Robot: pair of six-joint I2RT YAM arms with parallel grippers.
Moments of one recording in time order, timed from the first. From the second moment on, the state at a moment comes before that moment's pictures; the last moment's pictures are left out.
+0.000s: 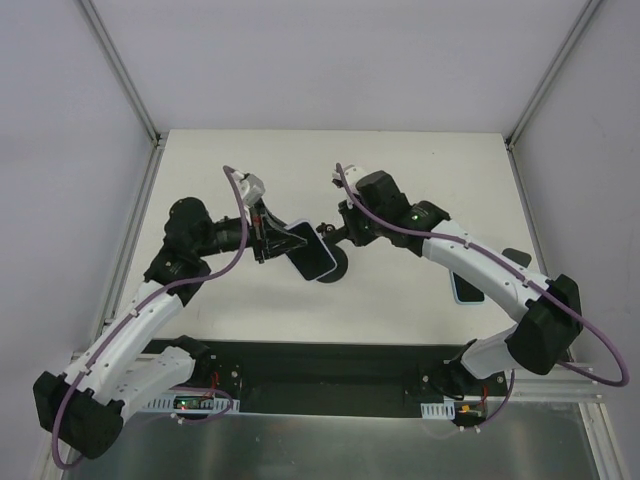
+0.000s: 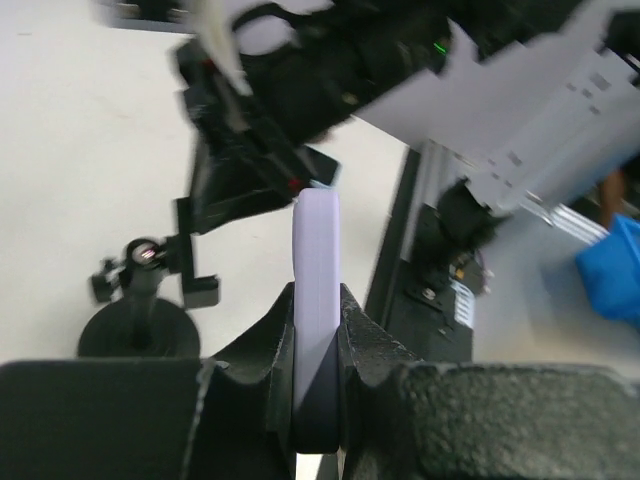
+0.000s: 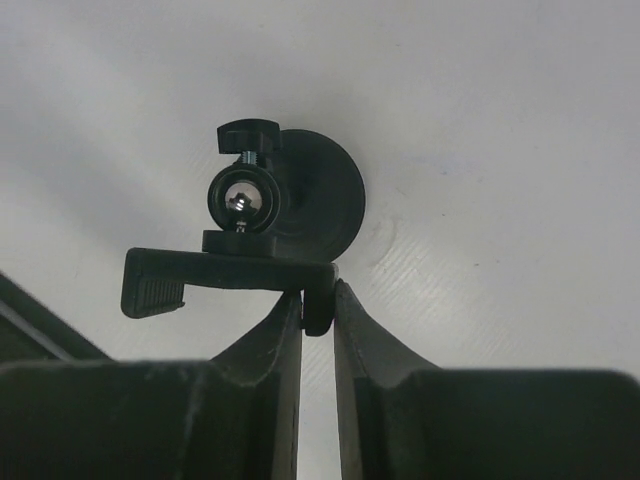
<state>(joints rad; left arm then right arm) -0.42 0.86 0.79 0.05 0.82 -0.40 0.80 1.46 1.29 -0.61 0.09 0.14</state>
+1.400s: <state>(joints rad) -0.68 1.54 1.34 -0.26 1.13 0.24 0.58 1.44 1.24 -0.64 -0.58 -0.20</state>
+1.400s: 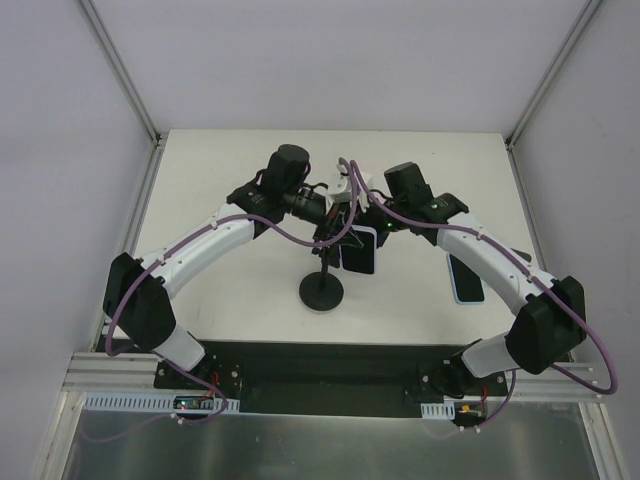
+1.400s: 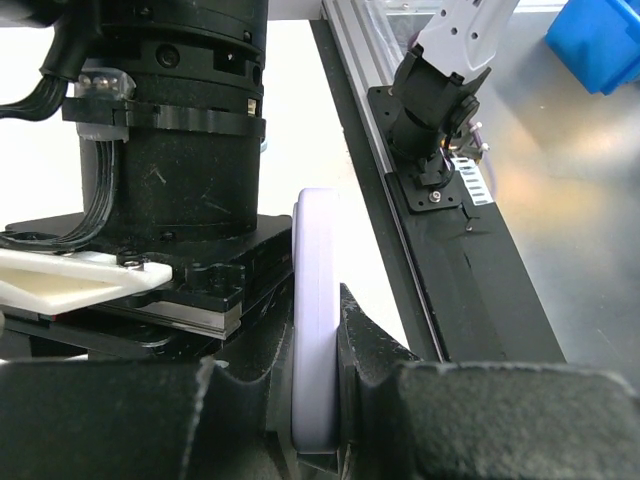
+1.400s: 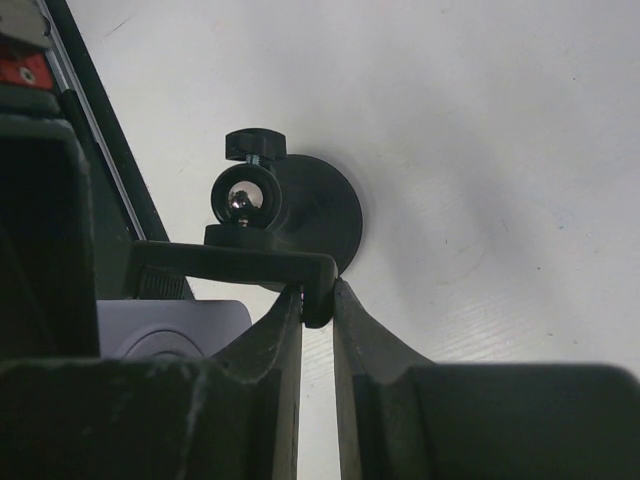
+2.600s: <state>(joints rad) -0.90 1.13 0.87 -0.10 -0.03 0.04 1.14 1.28 0.97 -0.30 0.81 0.42</state>
